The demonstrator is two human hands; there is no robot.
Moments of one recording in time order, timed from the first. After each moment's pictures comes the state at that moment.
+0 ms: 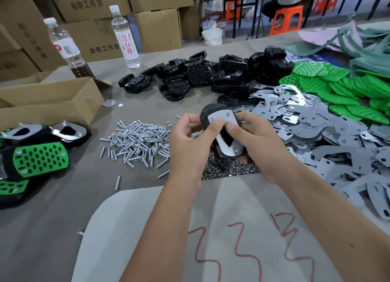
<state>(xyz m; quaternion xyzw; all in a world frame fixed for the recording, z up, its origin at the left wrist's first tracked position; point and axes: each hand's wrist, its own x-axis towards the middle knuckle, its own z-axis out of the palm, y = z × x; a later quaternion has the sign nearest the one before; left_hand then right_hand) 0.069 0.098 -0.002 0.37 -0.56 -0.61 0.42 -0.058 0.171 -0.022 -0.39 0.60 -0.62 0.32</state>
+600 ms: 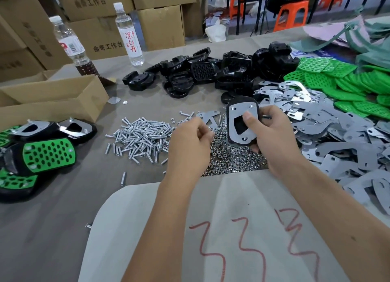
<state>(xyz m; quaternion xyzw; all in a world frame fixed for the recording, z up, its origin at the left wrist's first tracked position) 0.081 0.076 -0.014 0.41 -0.80 -0.32 0.29 -0.069 0.165 -0.031 -0.24 0.65 -0.68 0.23</state>
